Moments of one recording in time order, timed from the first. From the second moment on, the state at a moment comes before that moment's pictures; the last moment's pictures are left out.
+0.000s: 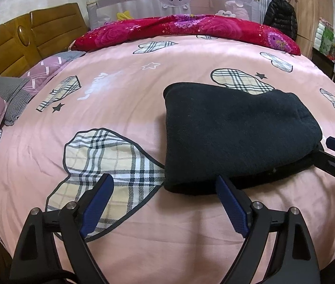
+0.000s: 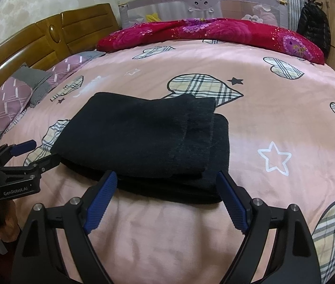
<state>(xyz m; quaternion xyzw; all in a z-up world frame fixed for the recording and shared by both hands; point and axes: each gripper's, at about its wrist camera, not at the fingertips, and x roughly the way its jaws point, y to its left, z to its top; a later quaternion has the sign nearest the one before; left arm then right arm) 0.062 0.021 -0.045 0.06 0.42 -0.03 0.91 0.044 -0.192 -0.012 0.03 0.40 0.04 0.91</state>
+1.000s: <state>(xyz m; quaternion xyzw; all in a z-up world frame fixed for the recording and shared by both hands) 0.067 0.019 -0.036 0.06 0.42 -0.04 0.90 0.045 -0.190 -0.002 0.04 0.39 0.04 0.92</state>
